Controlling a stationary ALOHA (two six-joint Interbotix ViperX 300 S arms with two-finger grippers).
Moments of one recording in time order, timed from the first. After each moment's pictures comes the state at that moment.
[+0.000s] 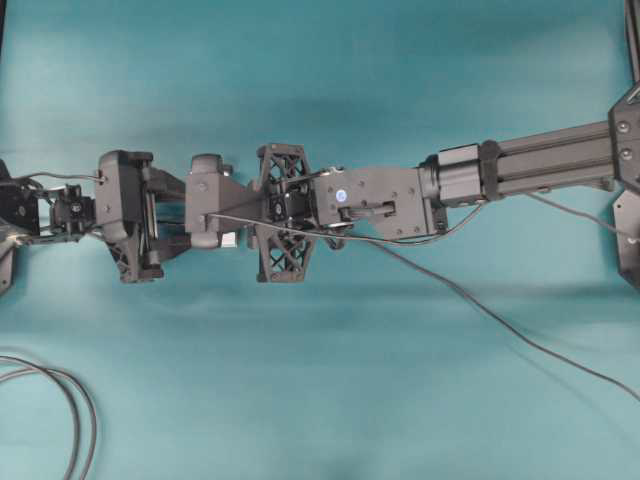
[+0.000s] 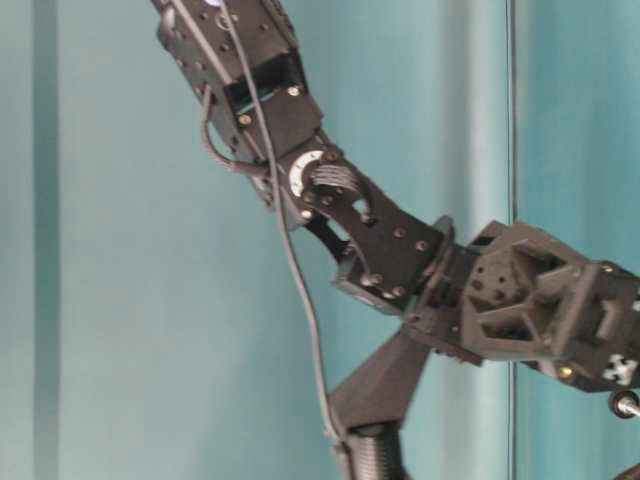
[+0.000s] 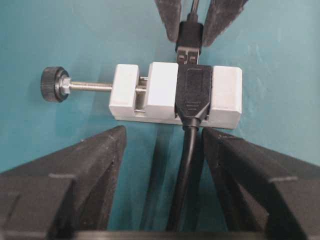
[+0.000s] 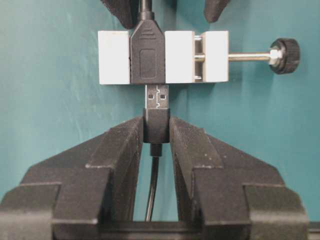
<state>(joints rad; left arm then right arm) 0.10 0.21 1.23 -0.02 -0.87 0.07 -0.02 0.47 0.08 -0.22 0.46 0.14</state>
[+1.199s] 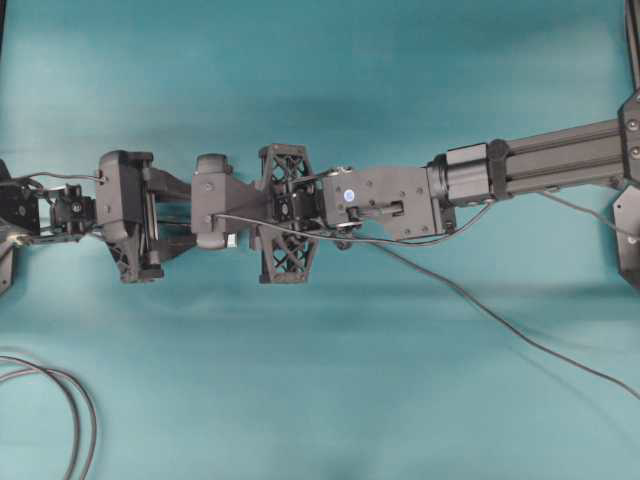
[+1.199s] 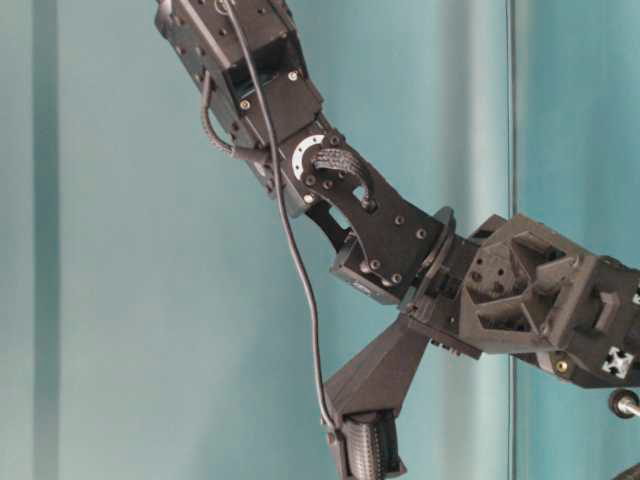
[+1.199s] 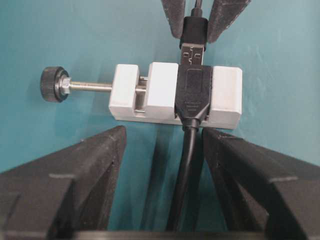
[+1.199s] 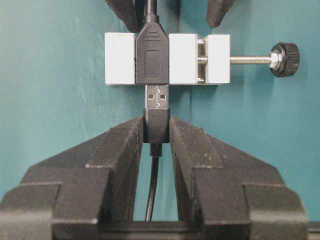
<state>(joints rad) 0.10 0.21 1.23 -0.02 -0.86 0.07 -0.02 0.46 0.11 -0.22 0.40 0.14</state>
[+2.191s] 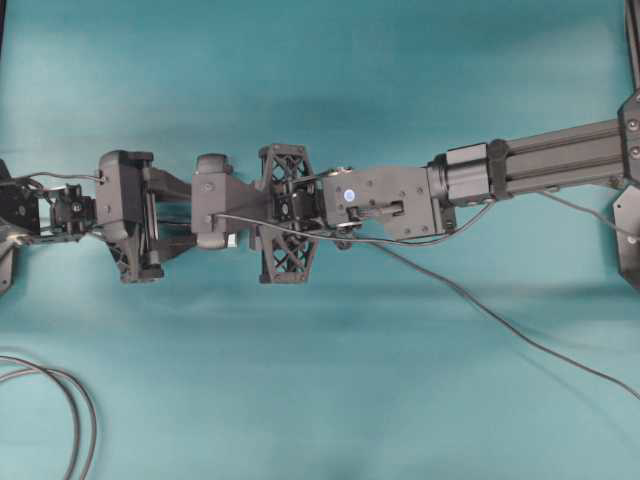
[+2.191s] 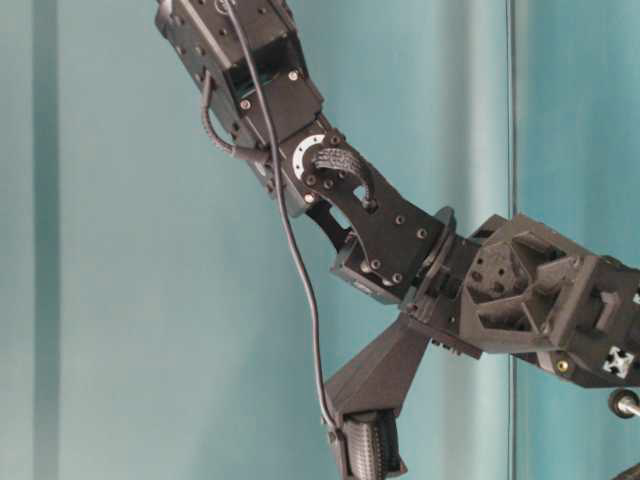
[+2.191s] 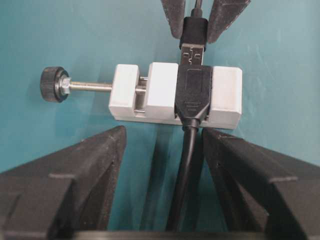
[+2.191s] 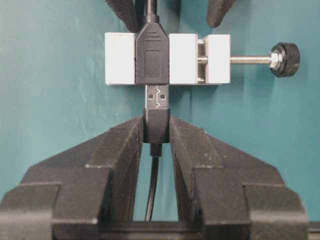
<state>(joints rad) 0.10 0.21 1.23 -0.02 -0.86 0.07 -0.02 0.46 0.12 -0.22 0.40 0.14</state>
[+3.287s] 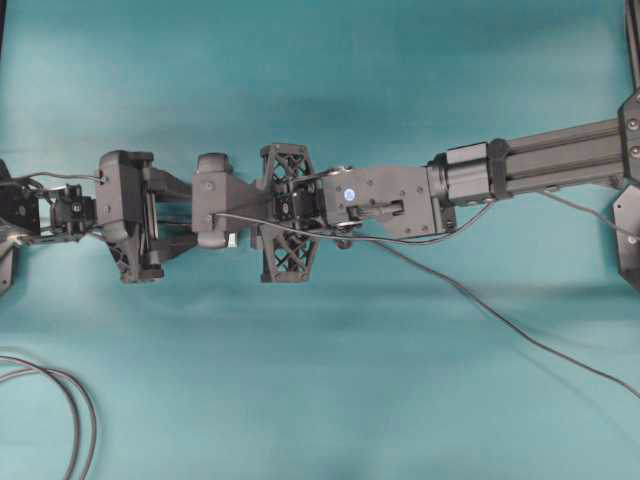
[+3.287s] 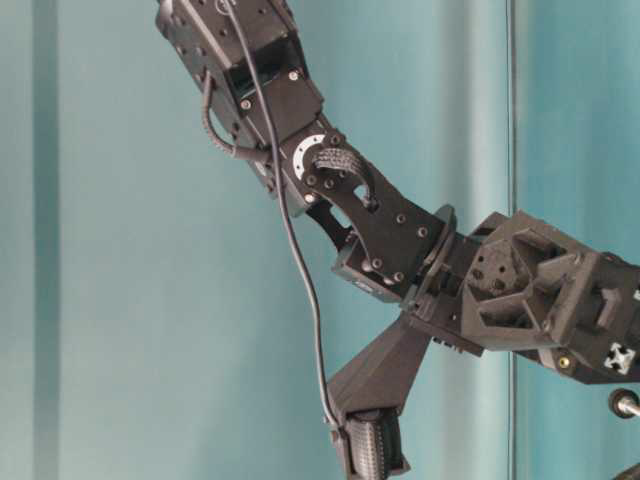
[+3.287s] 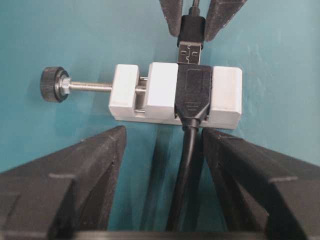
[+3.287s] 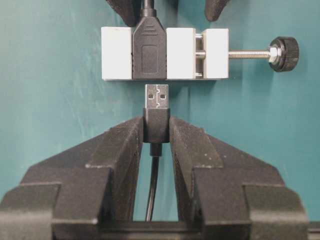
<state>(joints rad) 0.10 0.21 1.23 -0.02 -0.86 0.07 -0.02 0.46 0.12 -0.22 0.41 0.14</state>
